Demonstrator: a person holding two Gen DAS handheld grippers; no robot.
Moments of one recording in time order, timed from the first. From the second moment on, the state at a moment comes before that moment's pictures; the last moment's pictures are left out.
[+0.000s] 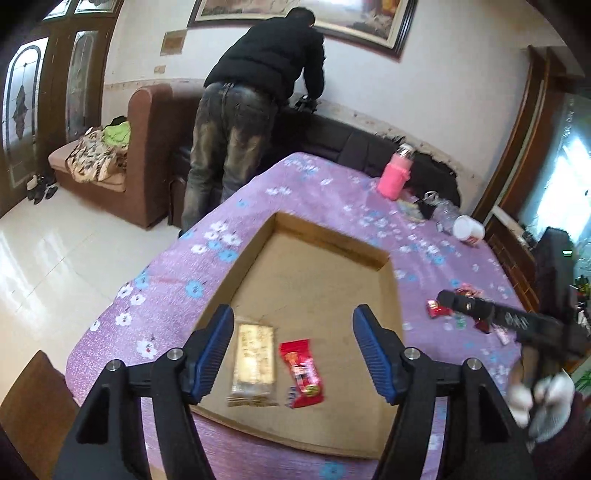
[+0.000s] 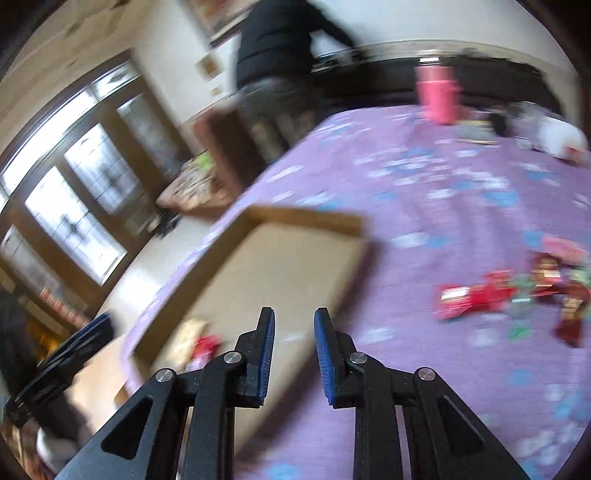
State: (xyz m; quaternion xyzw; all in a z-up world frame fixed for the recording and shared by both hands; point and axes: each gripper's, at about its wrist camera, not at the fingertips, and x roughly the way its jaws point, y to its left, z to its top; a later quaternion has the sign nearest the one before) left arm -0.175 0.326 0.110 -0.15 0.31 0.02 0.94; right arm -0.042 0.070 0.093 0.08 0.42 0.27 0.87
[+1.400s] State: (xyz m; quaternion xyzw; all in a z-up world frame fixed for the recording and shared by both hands) left arm -0.149 0.217 0.101 -0.10 0.37 -0.09 0.92; right arm 0.063 -0.005 0.020 -0.04 0.46 0.13 0.88
